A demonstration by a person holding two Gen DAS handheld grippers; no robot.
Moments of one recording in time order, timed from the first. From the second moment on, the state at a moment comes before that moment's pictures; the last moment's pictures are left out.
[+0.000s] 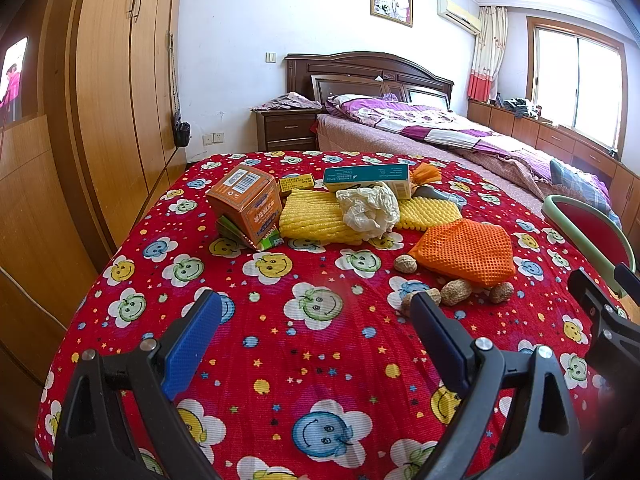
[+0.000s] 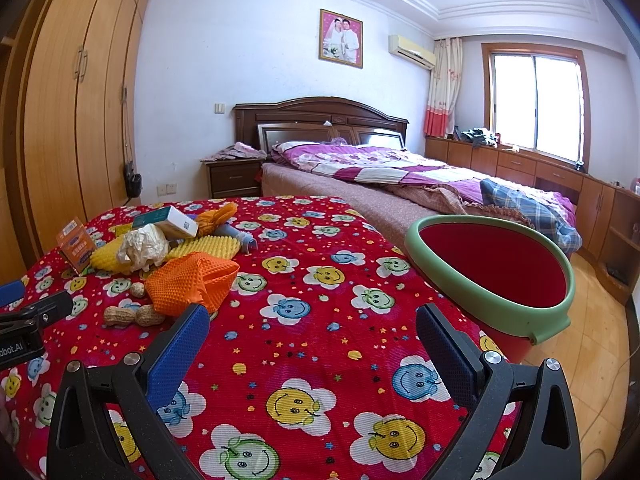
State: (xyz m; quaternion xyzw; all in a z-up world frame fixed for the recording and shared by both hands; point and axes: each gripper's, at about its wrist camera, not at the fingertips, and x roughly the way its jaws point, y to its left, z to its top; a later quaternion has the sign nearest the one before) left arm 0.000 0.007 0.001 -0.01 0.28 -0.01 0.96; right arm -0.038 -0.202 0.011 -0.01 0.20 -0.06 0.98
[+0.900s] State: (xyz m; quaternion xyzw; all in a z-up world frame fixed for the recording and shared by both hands) left arm 0.000 0.004 0.001 0.00 0.29 0.00 0.96; right arm -0.037 -0.203 0.010 -0.01 0.20 -0.06 0.98
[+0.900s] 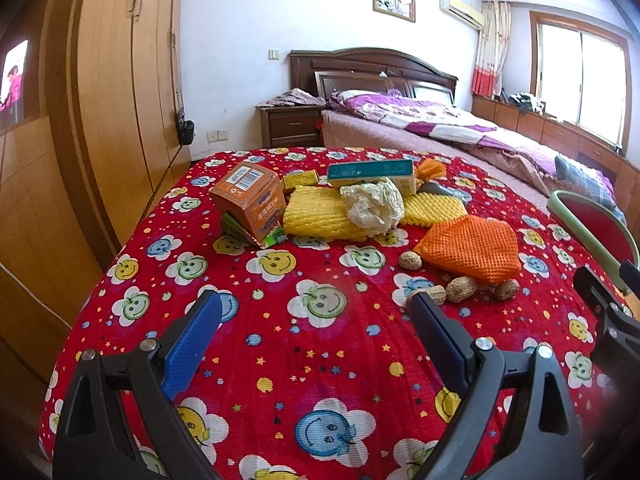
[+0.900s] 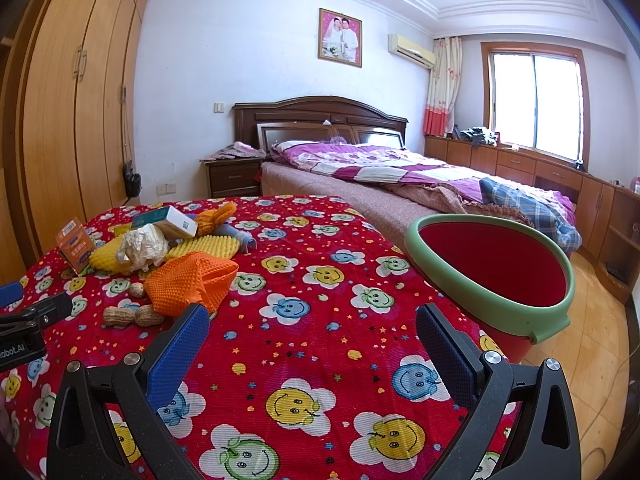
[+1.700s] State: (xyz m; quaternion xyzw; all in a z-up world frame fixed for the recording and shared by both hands) left arm 0.103 0.074 0.034 -0.01 0.37 -0.03 0.93; right arm 0.005 -0.202 0.033 0.06 0.28 0.02 0.96
